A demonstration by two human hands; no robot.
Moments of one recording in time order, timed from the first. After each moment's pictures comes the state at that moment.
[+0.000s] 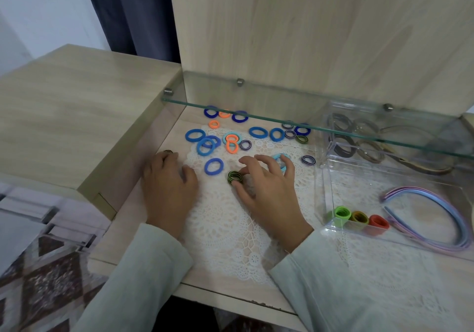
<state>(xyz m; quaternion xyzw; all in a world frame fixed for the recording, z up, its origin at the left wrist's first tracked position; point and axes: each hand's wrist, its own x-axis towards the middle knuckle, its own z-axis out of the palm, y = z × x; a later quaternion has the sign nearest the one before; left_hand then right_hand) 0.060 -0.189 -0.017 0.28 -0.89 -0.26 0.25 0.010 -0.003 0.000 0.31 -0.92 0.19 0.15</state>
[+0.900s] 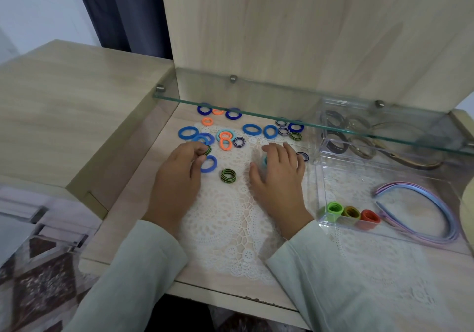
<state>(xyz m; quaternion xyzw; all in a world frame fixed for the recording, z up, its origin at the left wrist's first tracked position) 0.053 -0.179 -0.006 0.06 -0.89 -0.33 0.31 -0.014 0.008 -0.010 0.17 -0.94 0.24 0.16</state>
